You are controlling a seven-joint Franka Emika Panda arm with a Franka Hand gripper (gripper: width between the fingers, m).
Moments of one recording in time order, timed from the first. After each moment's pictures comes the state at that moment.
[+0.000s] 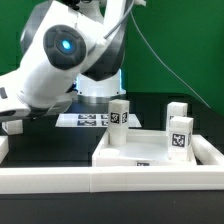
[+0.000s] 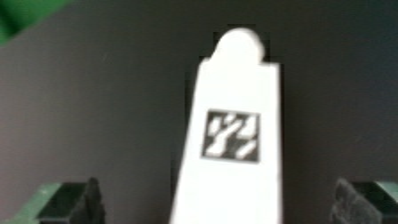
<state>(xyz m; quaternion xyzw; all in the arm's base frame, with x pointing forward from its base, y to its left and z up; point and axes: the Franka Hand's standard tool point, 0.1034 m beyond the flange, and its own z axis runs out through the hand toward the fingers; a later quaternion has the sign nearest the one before) 0.389 -0.206 0.018 0.83 0.24 -0.49 0.14</state>
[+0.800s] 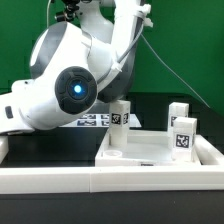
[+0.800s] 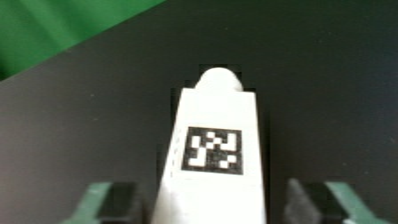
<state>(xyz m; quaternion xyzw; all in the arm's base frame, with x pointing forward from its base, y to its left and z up) 0.389 -0.206 0.014 0.80 0.23 -0.53 0.14</state>
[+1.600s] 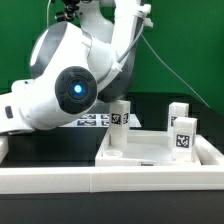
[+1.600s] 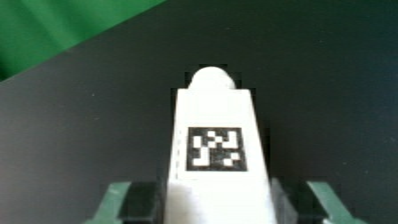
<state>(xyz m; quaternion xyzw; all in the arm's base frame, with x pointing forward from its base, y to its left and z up) 0.390 -0.207 0.016 0.80 0.23 -0.53 0.14</state>
